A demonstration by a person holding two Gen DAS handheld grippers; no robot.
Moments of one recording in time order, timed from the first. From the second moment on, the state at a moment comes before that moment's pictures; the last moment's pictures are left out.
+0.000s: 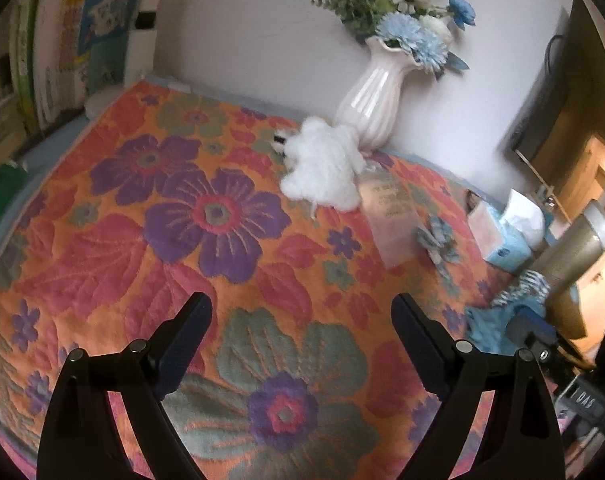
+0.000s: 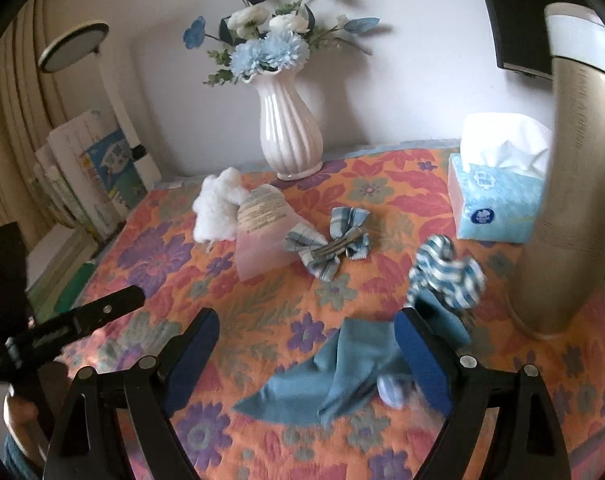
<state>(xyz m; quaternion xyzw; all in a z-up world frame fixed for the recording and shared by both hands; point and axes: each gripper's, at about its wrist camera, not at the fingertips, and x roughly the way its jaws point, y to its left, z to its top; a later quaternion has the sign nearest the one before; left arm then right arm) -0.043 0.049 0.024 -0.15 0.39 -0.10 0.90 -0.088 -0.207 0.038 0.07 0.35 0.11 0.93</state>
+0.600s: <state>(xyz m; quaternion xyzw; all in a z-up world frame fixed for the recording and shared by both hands) 0.115 0.017 0.028 -0.13 0.45 -0.09 0.88 0.058 -0.129 0.054 -0.04 0.44 0.17 0.88</state>
